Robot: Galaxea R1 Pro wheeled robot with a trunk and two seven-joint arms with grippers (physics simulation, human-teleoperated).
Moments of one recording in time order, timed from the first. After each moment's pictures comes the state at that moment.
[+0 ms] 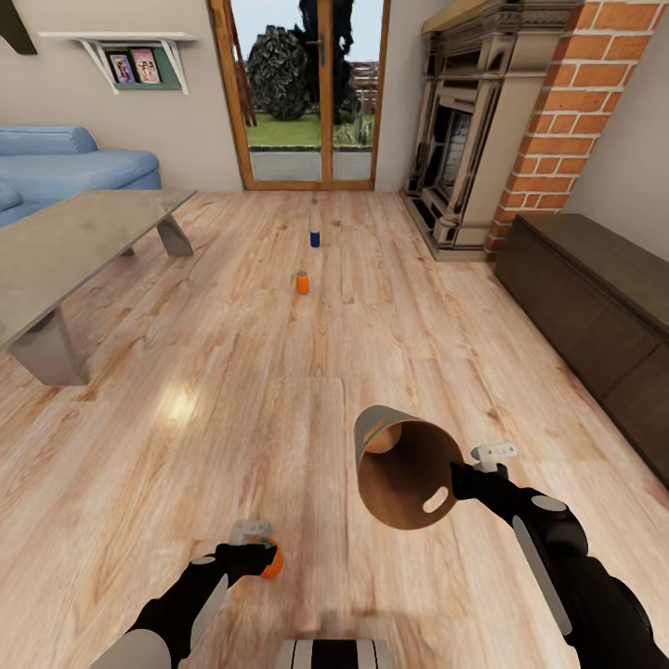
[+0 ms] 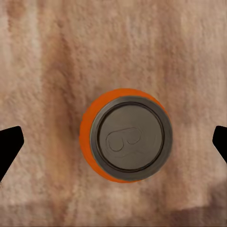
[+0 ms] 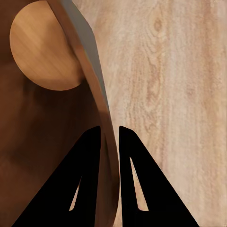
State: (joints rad) left arm -0.55 -0.03 -0.04 -0.46 0.04 0.19 -0.09; right arm -0.35 -0.16 0.01 -1.47 -0.07 0.63 0.20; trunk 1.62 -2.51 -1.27
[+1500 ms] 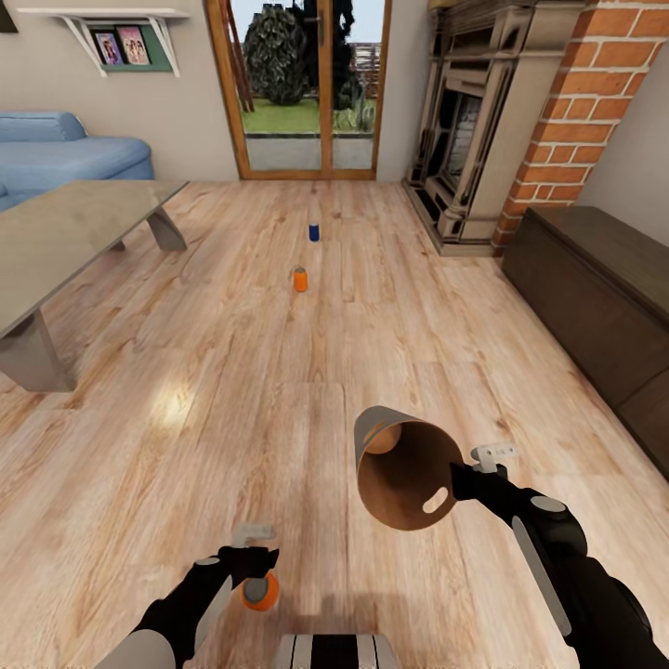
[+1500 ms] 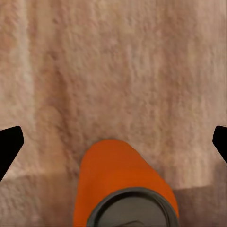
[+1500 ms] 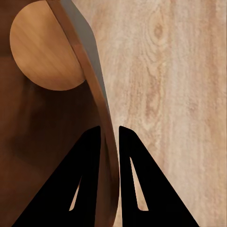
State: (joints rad) left arm -0.55 -0.05 -0.04 -0.46 0.03 0.20 -0.08; right arm -0.35 -0.15 0.01 -1.46 -0.06 0.62 0.20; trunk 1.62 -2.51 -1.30
